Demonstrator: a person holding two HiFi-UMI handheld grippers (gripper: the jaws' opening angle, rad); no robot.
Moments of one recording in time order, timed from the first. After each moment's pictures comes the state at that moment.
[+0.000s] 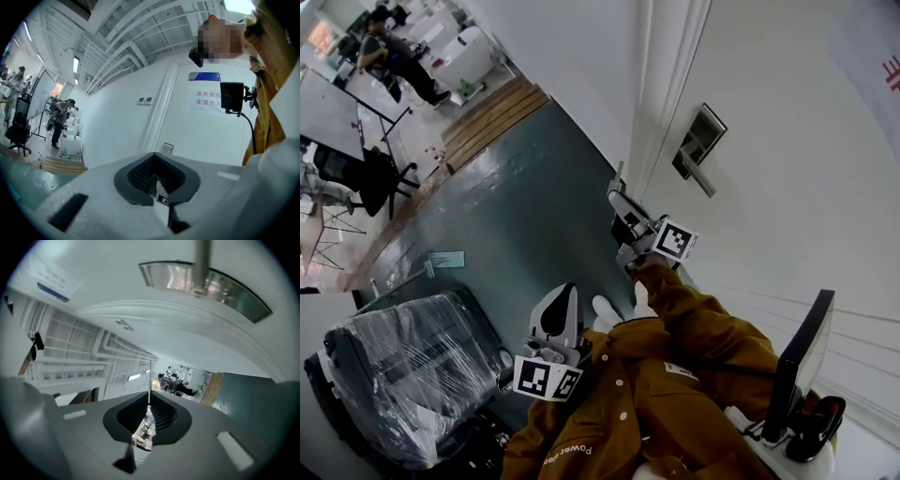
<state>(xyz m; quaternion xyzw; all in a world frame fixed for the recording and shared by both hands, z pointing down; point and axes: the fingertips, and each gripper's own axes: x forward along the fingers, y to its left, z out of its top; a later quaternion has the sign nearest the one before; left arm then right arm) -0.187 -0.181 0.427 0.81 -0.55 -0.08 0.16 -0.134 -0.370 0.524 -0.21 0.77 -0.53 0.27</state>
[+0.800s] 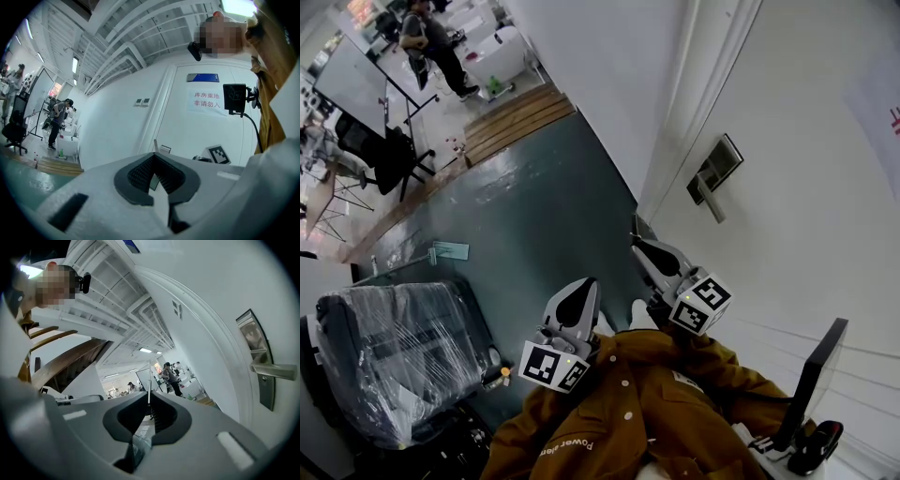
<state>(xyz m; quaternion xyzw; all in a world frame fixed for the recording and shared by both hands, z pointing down) -0.174 -0.192 0.418 0.82 -0.55 -0.09 0.15 -0.119 -0.270 0.447 -0.22 0.94 -0.25 0.05</state>
